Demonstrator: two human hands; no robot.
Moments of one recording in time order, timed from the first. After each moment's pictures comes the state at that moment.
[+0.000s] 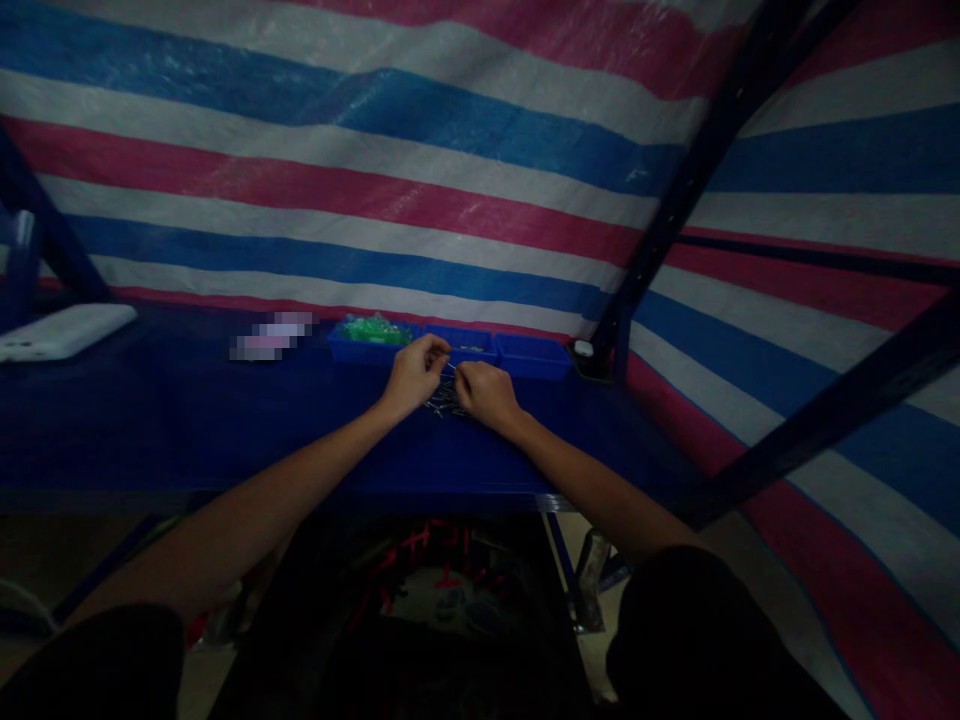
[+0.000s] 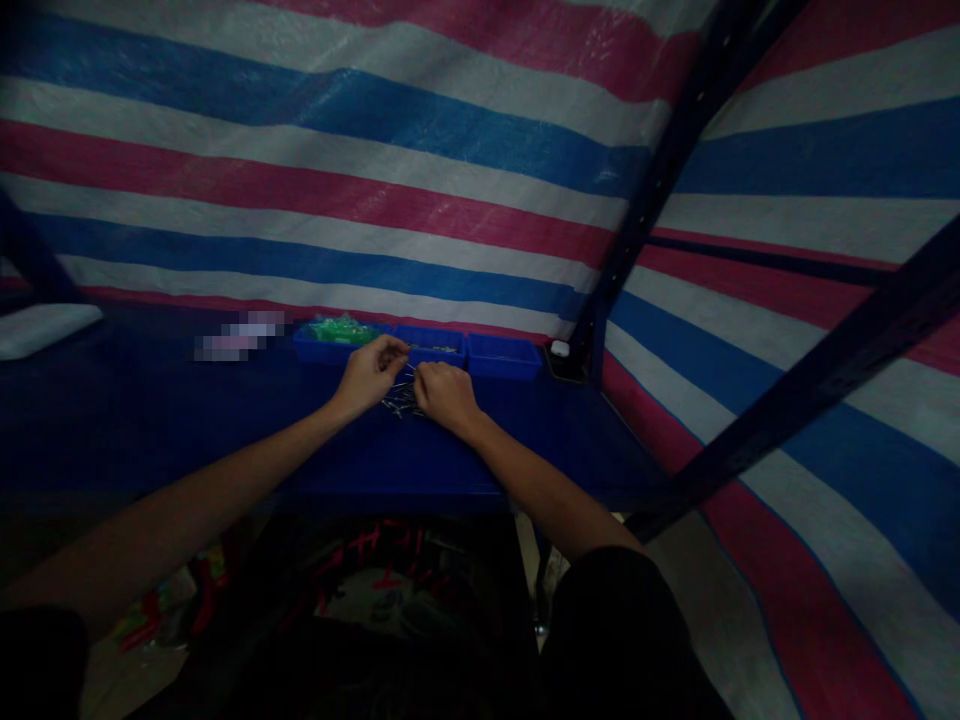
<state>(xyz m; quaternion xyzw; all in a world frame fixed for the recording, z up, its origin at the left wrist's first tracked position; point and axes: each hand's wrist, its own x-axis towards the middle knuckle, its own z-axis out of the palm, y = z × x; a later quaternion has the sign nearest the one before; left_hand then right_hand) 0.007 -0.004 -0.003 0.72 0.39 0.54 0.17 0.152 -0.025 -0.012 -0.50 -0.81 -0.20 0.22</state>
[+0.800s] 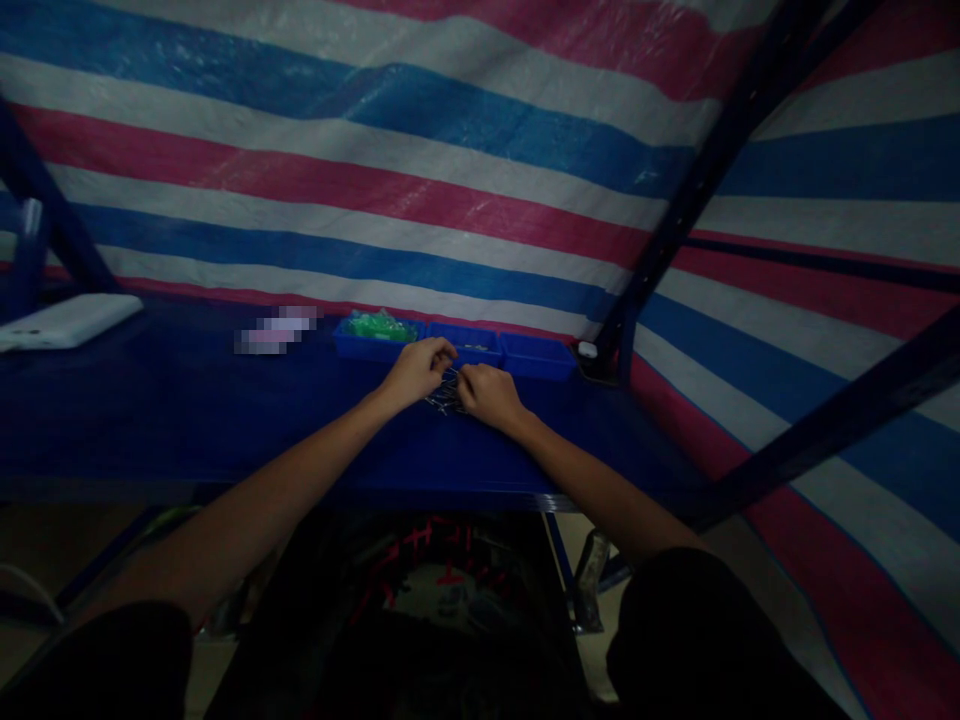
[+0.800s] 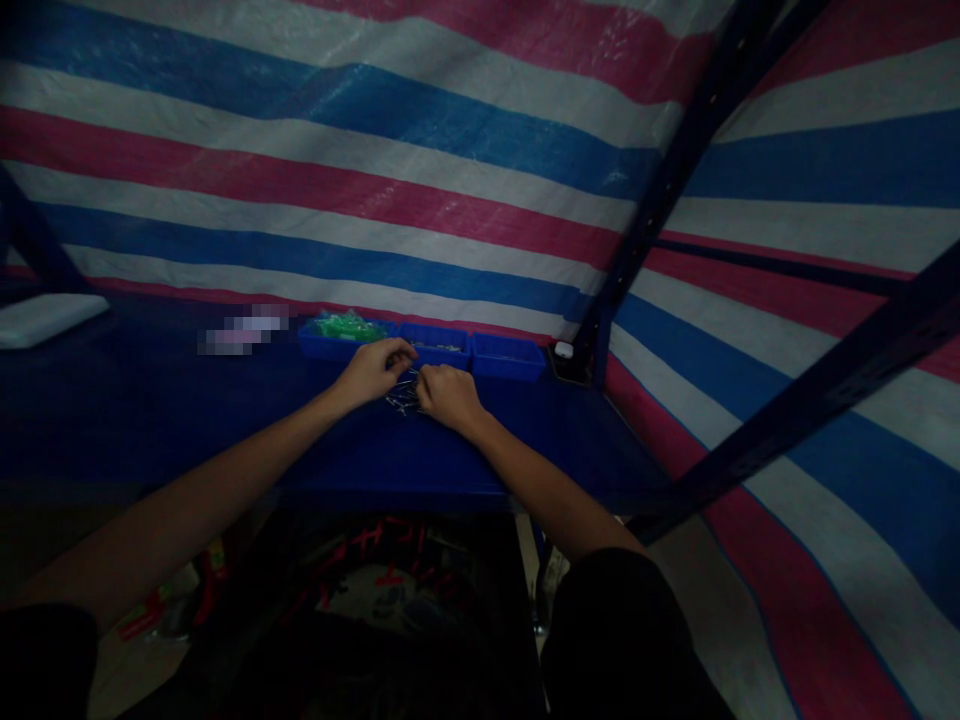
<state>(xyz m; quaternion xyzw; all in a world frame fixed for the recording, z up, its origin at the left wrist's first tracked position) -0.004 0.002 0.003 0.81 0.40 0.42 0.09 0.151 -0.028 -0.009 -0.51 -0.83 -0.17 0.18</state>
